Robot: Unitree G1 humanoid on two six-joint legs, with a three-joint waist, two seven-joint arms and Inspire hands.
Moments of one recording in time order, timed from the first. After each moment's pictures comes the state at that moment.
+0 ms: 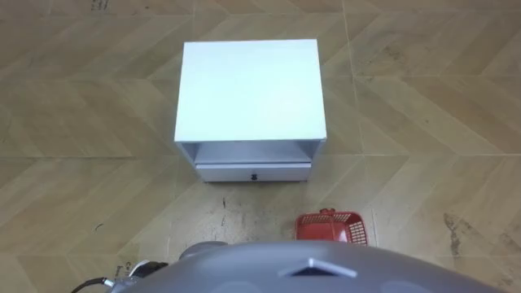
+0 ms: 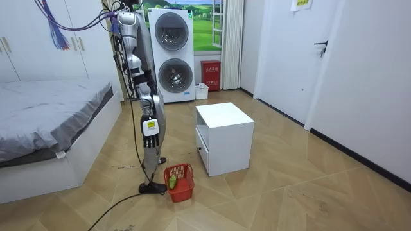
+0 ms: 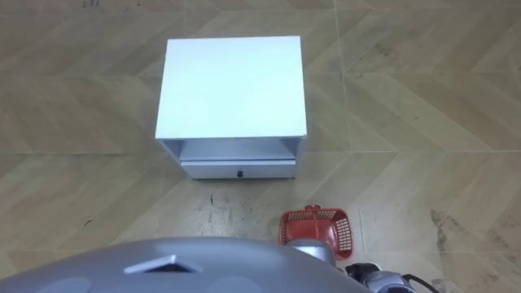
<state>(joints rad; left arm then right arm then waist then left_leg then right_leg) 0.21 0.17 0.00 1.13 0.45 0.20 -0.07 0.16 -0.21 0.05 1.22 -0.31 0.22 0.15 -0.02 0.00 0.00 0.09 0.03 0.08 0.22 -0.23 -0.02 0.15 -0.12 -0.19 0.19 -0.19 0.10</state>
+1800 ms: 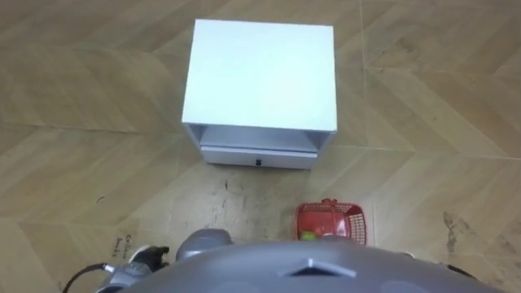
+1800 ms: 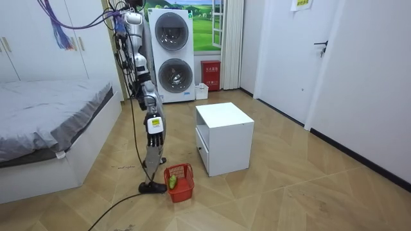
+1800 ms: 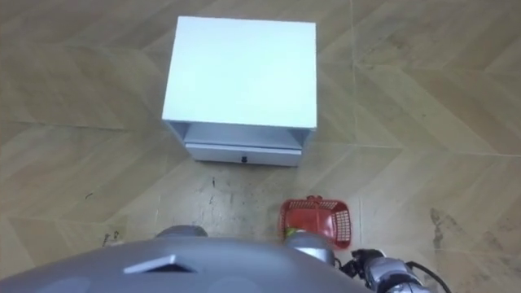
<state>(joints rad) 0.14 0.18 0.03 1.15 0.45 0.16 -0.07 0.09 -0.24 0.04 1.19 -0.26 0.23 0.08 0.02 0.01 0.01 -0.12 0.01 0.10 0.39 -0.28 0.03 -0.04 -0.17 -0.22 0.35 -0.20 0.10</state>
